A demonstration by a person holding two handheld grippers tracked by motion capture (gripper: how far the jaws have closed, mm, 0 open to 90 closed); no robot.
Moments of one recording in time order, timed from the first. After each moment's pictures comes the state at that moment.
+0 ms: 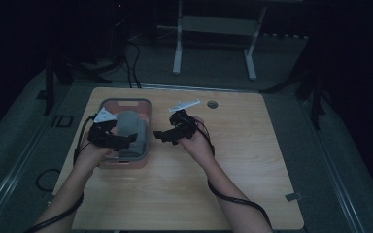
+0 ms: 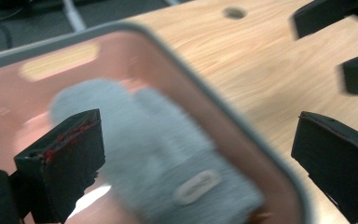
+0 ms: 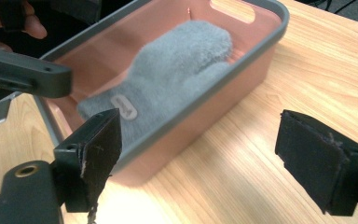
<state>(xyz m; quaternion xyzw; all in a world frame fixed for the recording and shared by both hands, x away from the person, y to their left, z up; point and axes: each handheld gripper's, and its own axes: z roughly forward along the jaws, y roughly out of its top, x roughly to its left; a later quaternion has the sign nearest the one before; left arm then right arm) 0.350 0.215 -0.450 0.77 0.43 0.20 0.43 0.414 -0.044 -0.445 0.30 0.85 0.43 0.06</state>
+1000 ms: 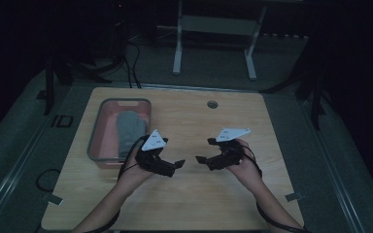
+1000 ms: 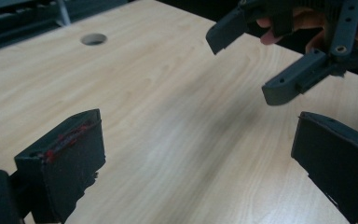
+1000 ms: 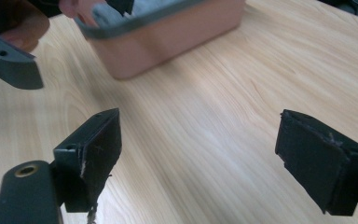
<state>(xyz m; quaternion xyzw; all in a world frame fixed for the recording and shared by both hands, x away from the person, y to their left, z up) 0.312 0.088 -0.478 0.81 0.29 0.14 0.49 0.355 -0.180 -0.473 0.24 0.86 0.45 0.09</state>
